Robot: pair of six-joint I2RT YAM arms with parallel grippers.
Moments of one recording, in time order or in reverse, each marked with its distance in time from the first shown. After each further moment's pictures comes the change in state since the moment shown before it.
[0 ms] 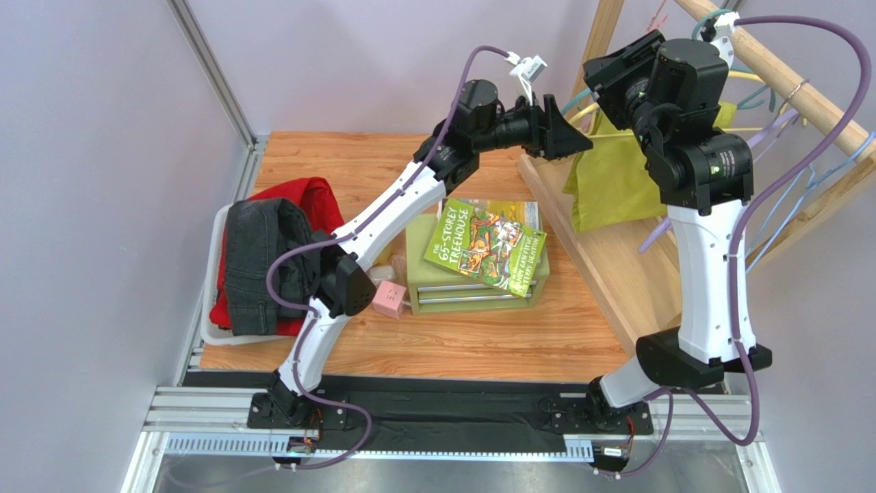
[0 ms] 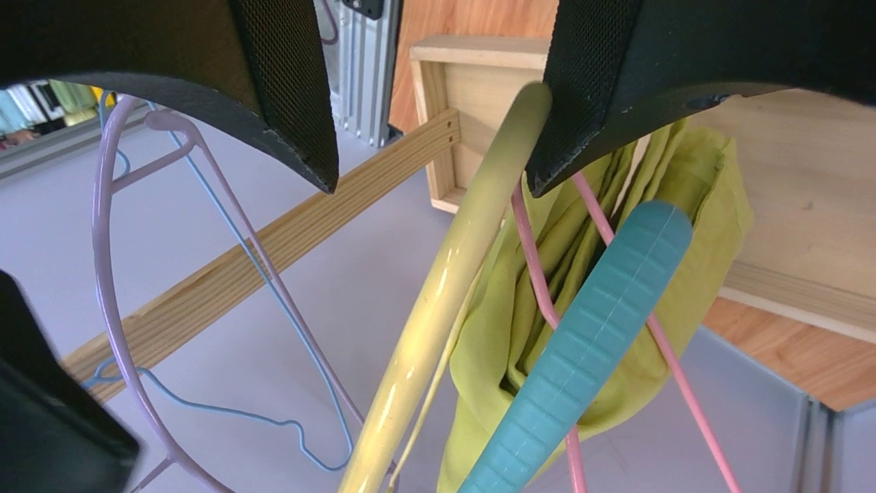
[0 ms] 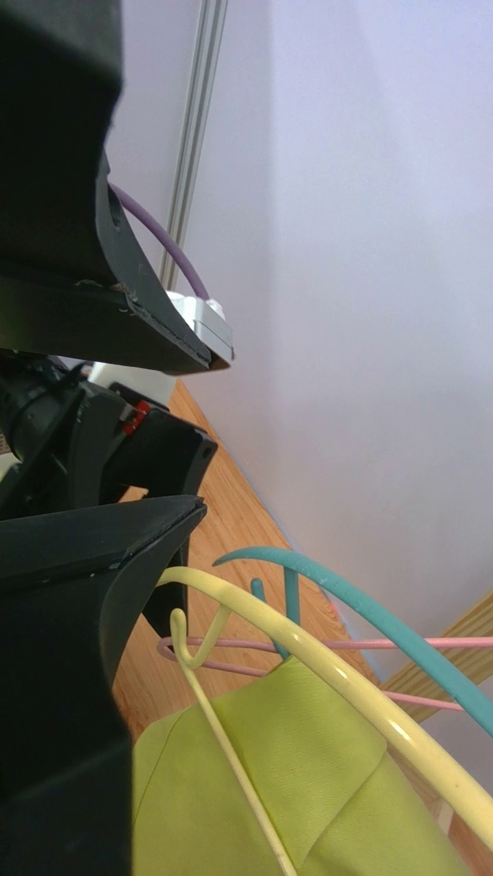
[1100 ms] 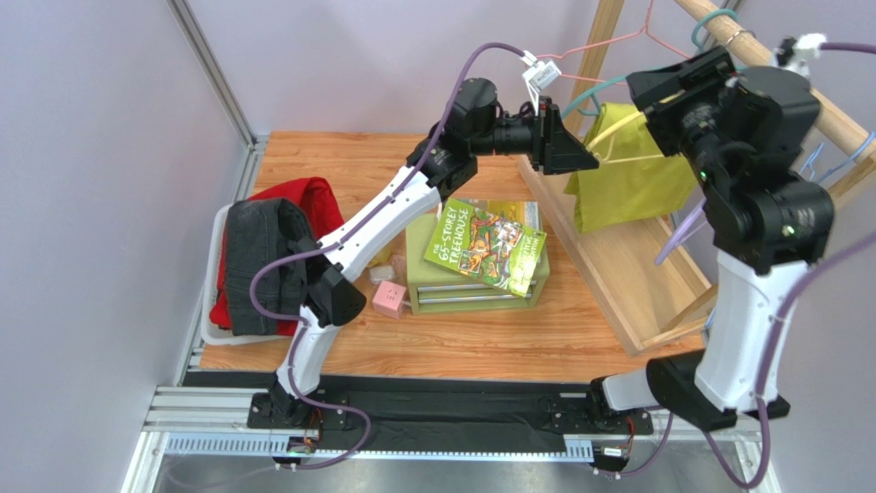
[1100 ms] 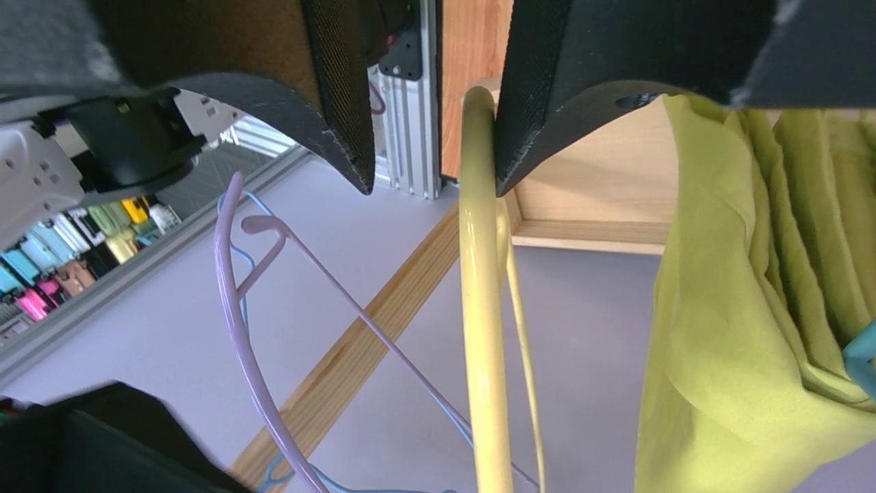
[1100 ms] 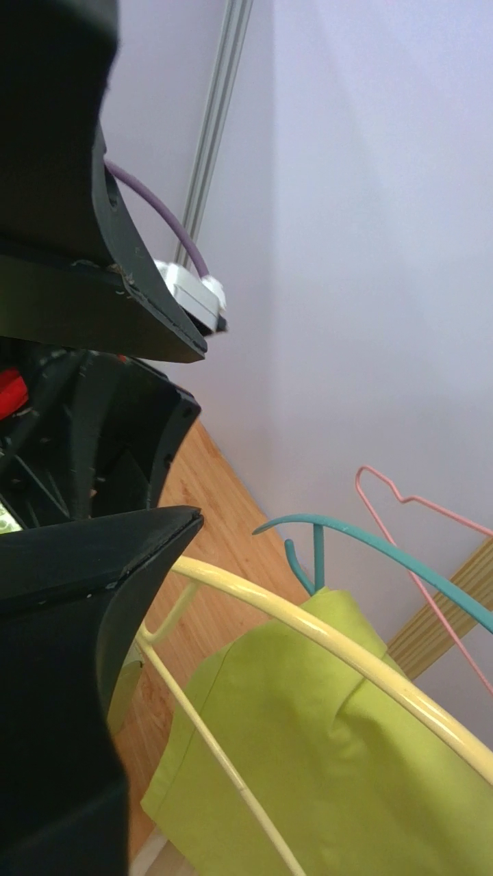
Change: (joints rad) left arm -0.043 -0.134 -0.086 -0.014 0.183 0.078; right arm -0.093 -0.098 0.100 -0.177 -0.084 -0.001
